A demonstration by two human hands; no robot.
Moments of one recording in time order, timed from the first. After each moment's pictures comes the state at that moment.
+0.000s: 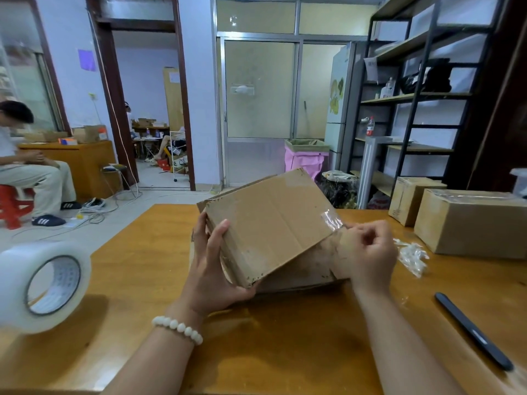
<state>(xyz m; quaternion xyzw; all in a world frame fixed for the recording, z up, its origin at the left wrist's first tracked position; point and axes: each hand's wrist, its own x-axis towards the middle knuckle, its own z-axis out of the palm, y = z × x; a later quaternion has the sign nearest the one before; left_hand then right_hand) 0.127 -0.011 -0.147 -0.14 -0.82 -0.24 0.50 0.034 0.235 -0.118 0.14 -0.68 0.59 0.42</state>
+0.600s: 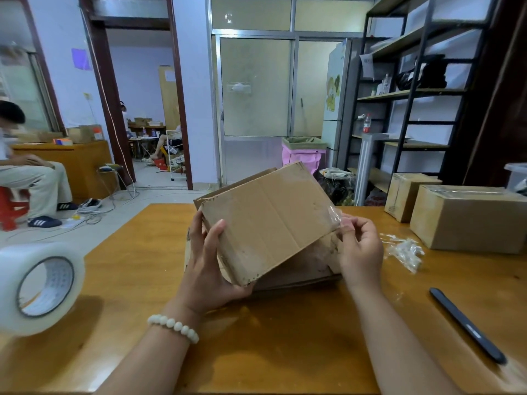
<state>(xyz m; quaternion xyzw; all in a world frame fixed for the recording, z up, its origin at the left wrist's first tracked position) 0.124 -0.005 -0.147 -0.15 -0.82 -0.22 0.51 0.044 0.228 -0.115 0.14 -0.68 0.65 0.30</state>
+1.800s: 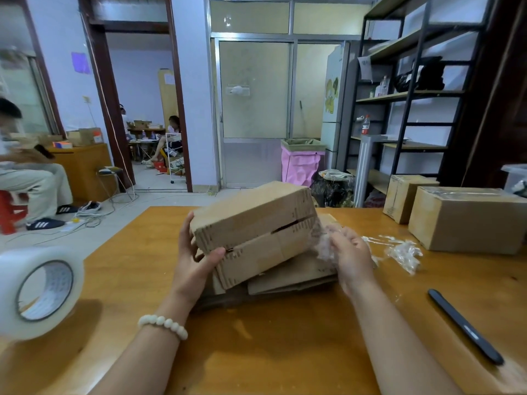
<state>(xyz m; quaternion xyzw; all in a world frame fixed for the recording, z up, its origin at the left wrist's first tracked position) 0.129 -0.016 -0.143 -0.04 -0.69 -0.64 0.34 0.048 0.228 -0.110 0.11 -0.65 0.75 0.05</state>
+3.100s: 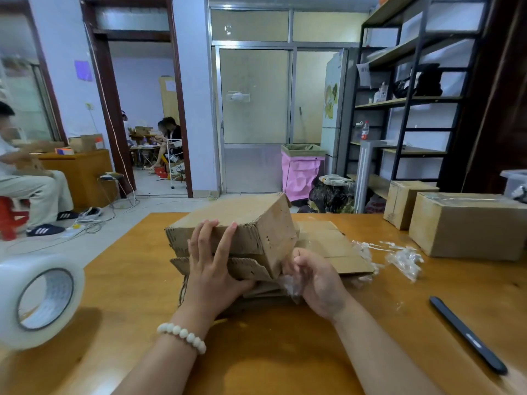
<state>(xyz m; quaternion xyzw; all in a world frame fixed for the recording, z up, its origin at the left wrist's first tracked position) 0.113 0.001 -0.143 -0.07 -0.84 -0.10 0.53 0.072 0.201 -0.116 0.31 -0.60 0.72 -0.15</state>
